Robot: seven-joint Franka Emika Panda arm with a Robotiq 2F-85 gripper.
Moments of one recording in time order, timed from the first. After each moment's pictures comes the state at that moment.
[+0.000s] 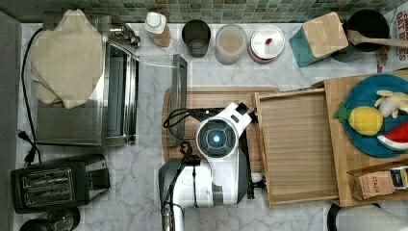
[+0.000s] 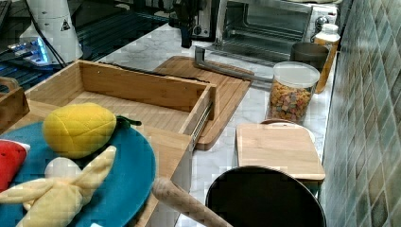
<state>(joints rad) 0.03 -0.08 0.00 -2.43 -0.07 0.76 -0.75</state>
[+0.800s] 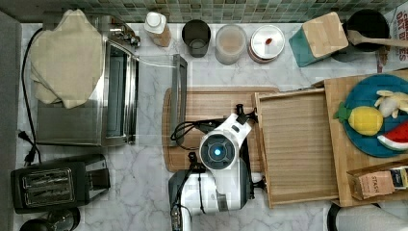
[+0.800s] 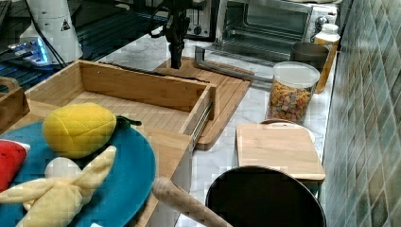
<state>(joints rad) 0.02 -0.03 -0.03 -2.55 -0.17 0.95 -0.76</state>
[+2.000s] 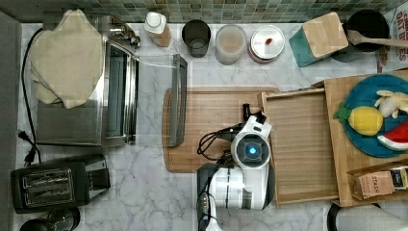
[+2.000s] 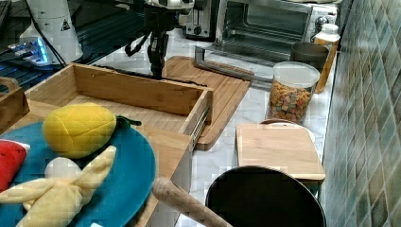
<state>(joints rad) -0.07 0.04 -0.11 -2.55 -0.12 0.98 -1.20</state>
